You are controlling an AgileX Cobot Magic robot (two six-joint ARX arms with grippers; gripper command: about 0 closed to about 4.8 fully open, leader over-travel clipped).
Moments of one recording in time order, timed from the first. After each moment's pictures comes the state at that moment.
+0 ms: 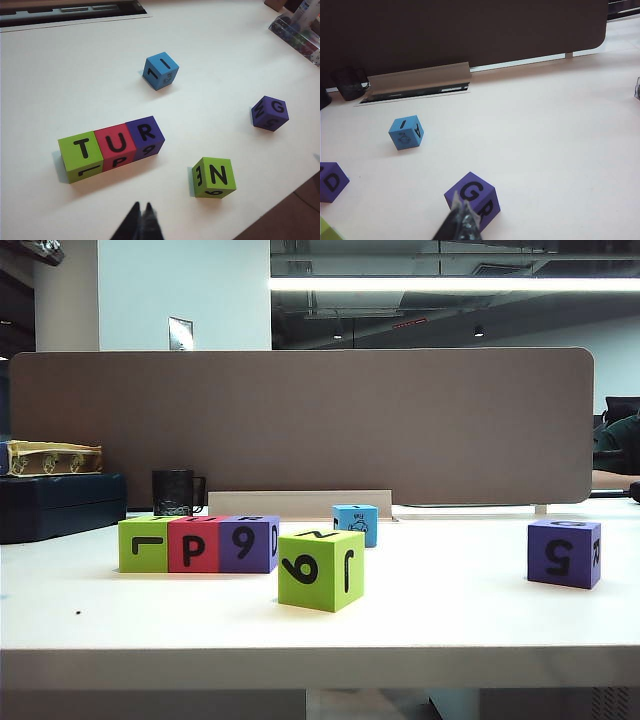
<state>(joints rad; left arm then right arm) -0.09 0.89 0.98 -0.62 0.51 0.05 0.04 0.10 0.31 -0.31 -0.11 0.19</state>
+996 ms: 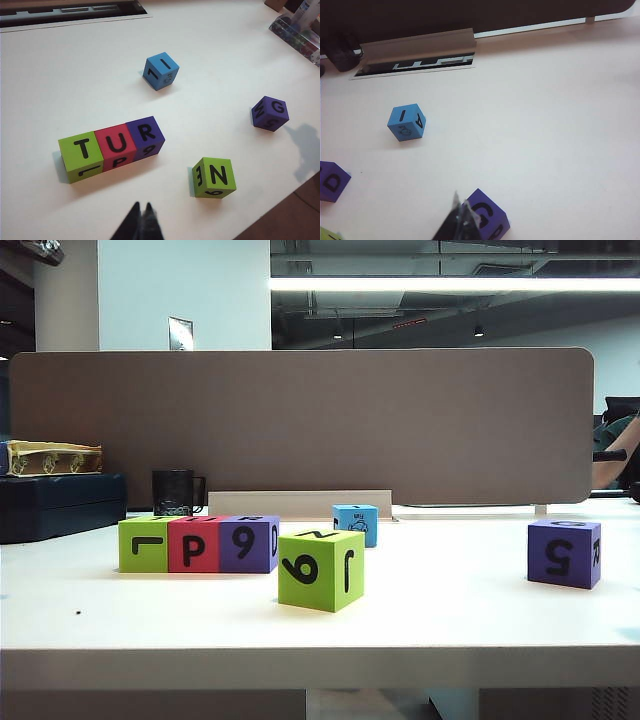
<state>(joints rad) -0.10 0.89 0.98 -0.62 0.51 0.05 0.04 0.71 0.67 -0.27 -0.16 0.16</state>
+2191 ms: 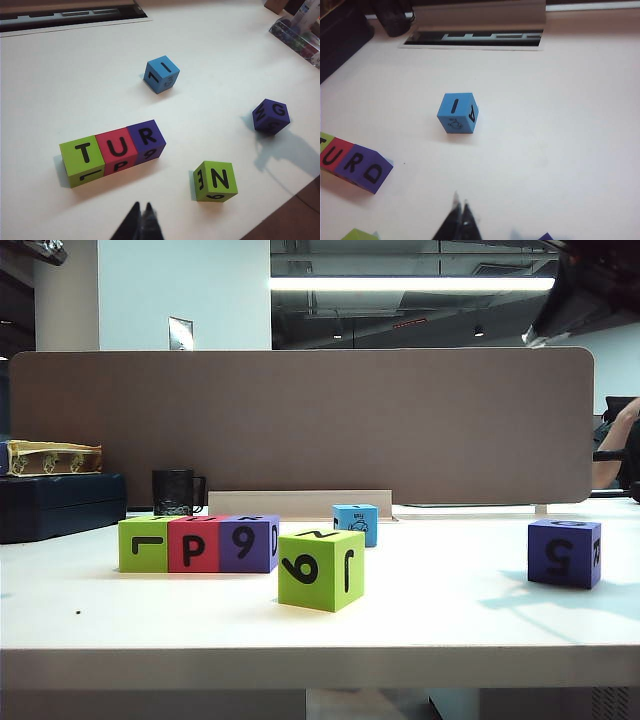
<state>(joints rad) -0.10 0.89 0.98 -0.60 0.51 0.05 0.21 1.10 0.83 -0.12 -0.21 0.15</state>
